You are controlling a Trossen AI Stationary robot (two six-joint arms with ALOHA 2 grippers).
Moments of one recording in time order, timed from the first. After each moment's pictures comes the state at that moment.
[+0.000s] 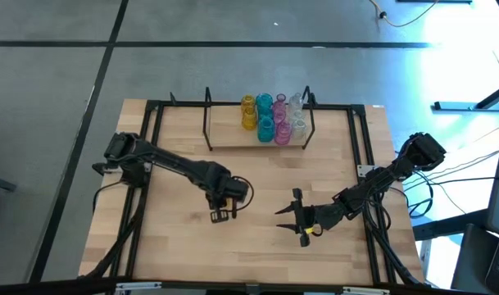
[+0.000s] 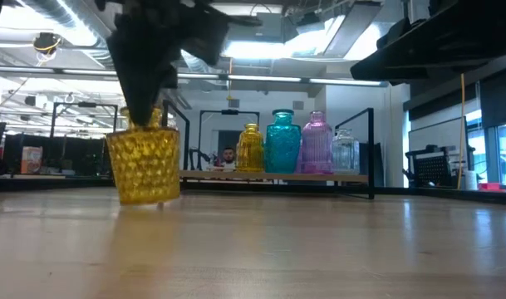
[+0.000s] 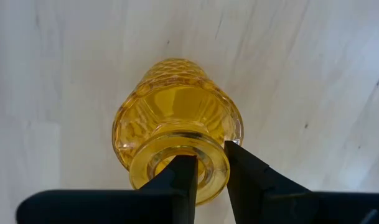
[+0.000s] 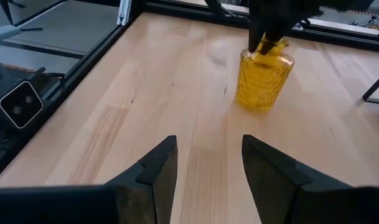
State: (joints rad) left arm -0.21 1.82 1.43 -1.11 0.05 -0.48; right arm 0.59 1.48 0.60 0.44 0.44 0.10
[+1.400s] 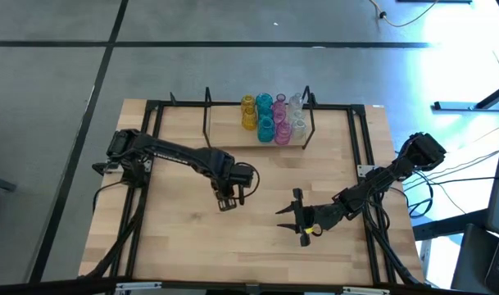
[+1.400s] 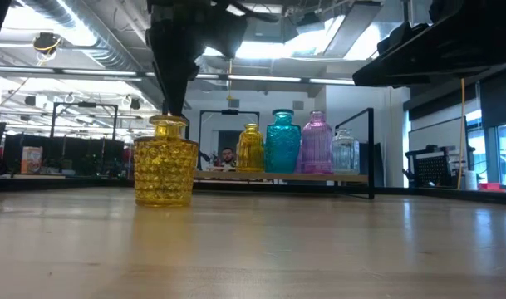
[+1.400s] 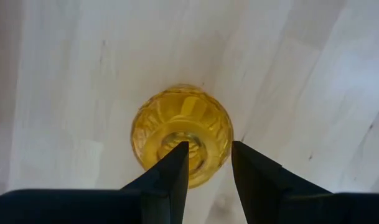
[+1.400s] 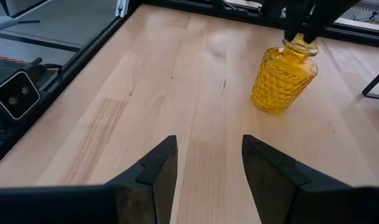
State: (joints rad) left arm -0.12 1.83 1.53 -1.15 0.01 -0.45; right arm 0.59 1.48 0.60 0.42 0.44 0.10
